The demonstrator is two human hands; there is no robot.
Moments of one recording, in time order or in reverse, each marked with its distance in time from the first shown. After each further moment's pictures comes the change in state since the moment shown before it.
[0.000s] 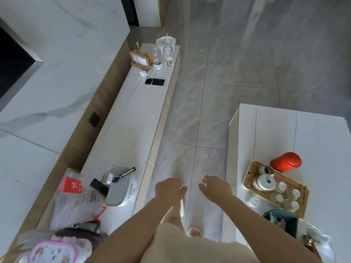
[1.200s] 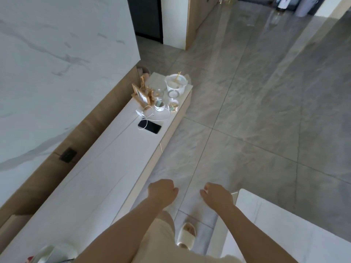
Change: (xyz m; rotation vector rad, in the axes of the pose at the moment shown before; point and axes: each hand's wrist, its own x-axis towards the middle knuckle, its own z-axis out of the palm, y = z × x) left_hand 0.390 0.121 -0.243 -0.103 0.003 -0.193; right_hand 0.401 0.056 -0.309 -0.097 -0.082 -0.066
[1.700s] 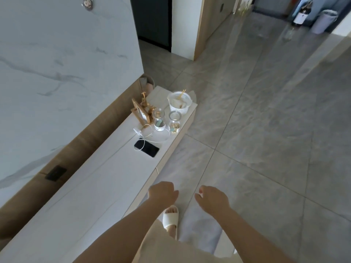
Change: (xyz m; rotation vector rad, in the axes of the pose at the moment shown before) left_hand 0.146 0.025 -0.093 -0.065 -0.030 -0.078; right_hand 0.140 -0.035 -0.109 -0.152 0.001 -0.143
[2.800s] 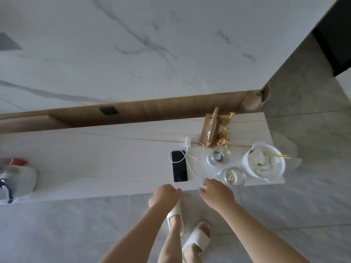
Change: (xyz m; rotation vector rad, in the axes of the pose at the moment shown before) left_hand 0.242 -0.039 -0.097 -1.133 0.038 -0.994; right_hand 0.391 -0.141 -0.124 -0.517 -0.365 -0.719
